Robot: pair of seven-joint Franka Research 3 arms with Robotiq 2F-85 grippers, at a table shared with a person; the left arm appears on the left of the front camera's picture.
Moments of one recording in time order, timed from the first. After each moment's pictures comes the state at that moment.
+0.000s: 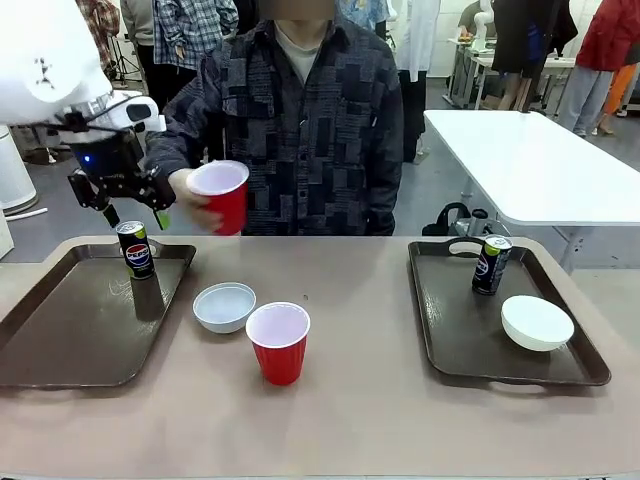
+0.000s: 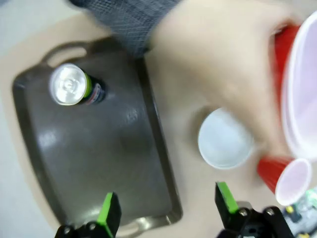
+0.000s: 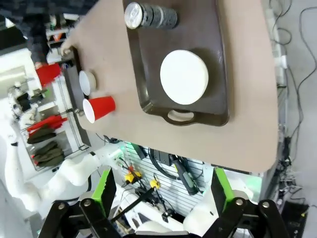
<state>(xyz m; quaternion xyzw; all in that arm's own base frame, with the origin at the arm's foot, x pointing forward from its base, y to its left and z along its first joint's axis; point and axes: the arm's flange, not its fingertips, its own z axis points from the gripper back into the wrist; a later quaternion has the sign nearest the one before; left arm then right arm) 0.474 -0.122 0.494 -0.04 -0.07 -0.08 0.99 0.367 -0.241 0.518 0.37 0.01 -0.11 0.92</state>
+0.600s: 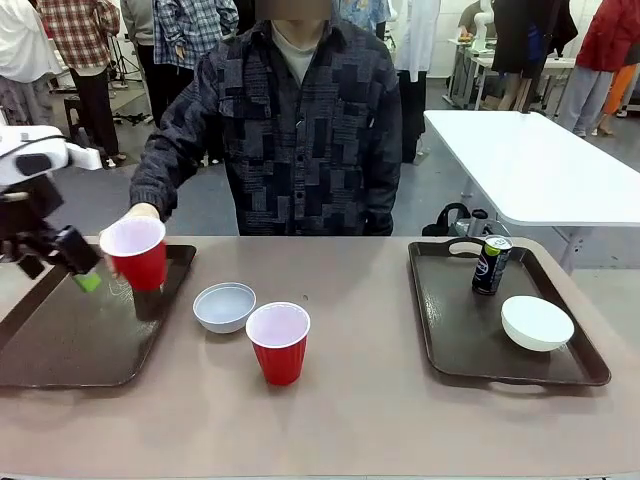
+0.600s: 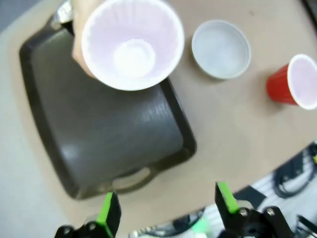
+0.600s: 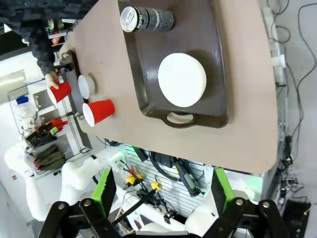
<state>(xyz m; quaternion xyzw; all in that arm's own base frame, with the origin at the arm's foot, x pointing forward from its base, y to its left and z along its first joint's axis) 0.304 -0.072 0.504 -0.03 -0.12 -0.16 0.98 0.368 -0.241 0.519 0.36 0.02 -0.11 0.92</state>
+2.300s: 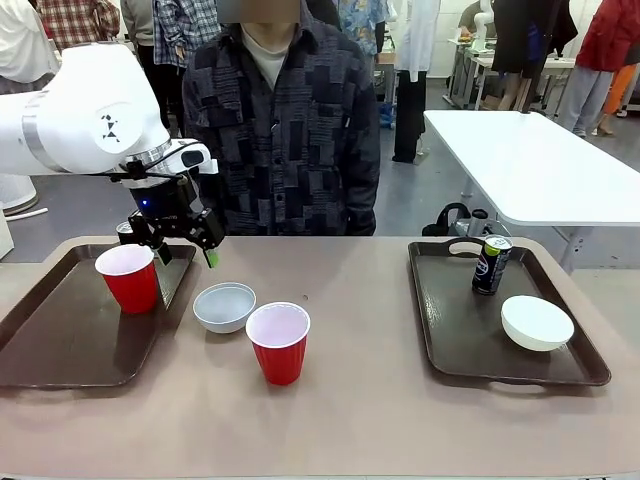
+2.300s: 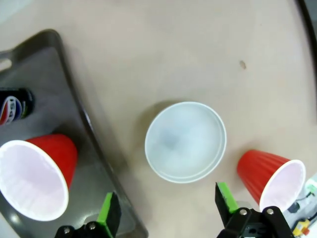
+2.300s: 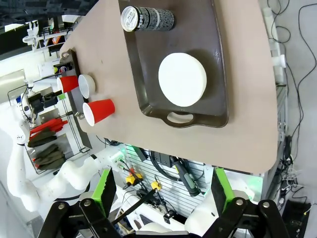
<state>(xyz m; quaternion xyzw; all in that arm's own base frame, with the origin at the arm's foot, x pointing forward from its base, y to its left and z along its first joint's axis) 0.470 -0.191 0.437 -0.08 -0.04 -0.13 0.99 0.368 -0.241 0.519 0.36 0.02 -0.11 0.92</state>
